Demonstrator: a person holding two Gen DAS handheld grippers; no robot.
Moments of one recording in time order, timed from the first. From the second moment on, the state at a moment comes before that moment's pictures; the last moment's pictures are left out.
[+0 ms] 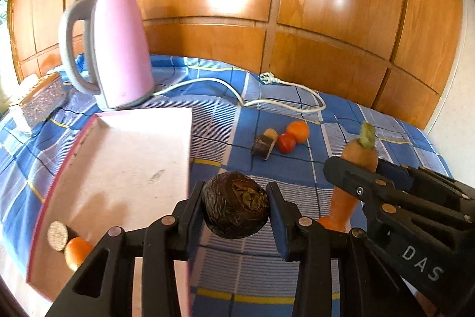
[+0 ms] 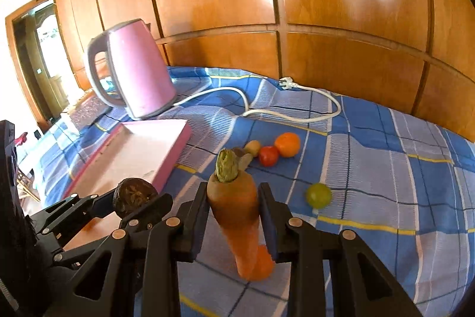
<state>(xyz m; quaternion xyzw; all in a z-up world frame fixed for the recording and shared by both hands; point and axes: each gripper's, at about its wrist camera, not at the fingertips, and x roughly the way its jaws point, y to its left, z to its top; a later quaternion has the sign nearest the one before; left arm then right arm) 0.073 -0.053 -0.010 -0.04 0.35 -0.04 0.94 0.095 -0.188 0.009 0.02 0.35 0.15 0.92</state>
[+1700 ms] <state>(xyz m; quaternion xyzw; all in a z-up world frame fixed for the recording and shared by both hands) 0.065 0.103 -0.012 -0.12 0.34 0.09 0.93 0.116 -0.036 0.008 -0.02 0.43 0.28 0.86</state>
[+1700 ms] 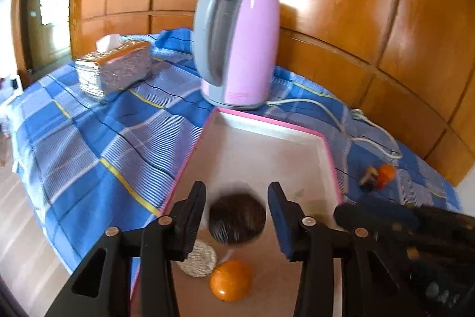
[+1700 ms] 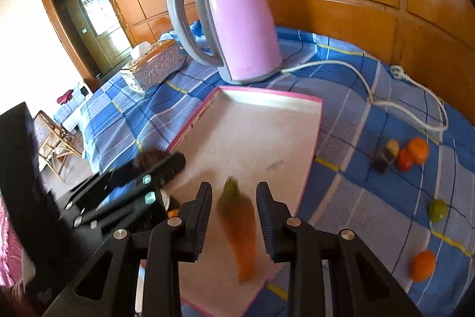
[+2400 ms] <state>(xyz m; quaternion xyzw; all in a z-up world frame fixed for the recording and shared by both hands) 0.053 0.078 -0.017 -0.11 0.35 0.07 0.93 0.086 -0.082 -0.025 0.01 0.44 0.20 0.87</state>
